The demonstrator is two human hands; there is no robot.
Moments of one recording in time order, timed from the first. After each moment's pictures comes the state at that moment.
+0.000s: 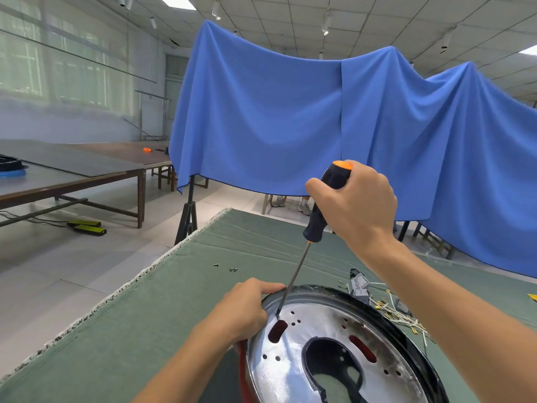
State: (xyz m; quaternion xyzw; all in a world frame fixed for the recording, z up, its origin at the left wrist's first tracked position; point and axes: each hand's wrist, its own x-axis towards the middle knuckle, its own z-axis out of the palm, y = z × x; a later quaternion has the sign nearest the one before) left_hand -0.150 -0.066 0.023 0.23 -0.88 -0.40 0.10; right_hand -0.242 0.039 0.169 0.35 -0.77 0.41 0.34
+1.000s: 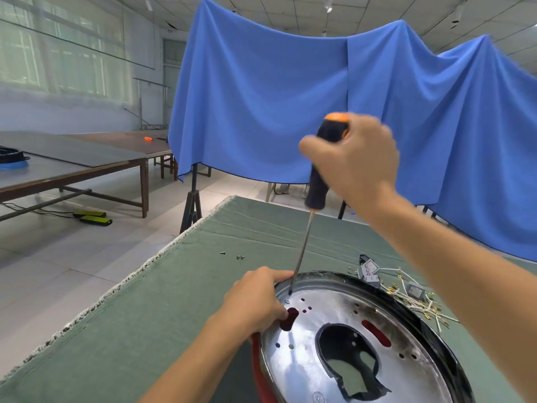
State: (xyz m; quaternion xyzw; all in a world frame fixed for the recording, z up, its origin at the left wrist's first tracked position) left_hand -0.156 -0.064 0.016 0.25 -0.90 -0.35 0.11; right_hand -0.233 0.018 0.193 0.39 -0.73 0.43 0.34
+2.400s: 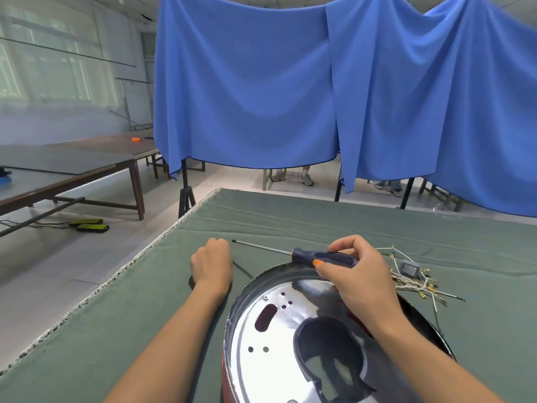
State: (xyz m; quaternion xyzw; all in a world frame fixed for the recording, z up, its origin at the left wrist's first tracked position) left_hand -0.236 -0.154 -0.041 0.43 -0.88 -0.02 0.21; right_hand -0.288 0.086 0.026 0.28 -0.77 0.58 0.00
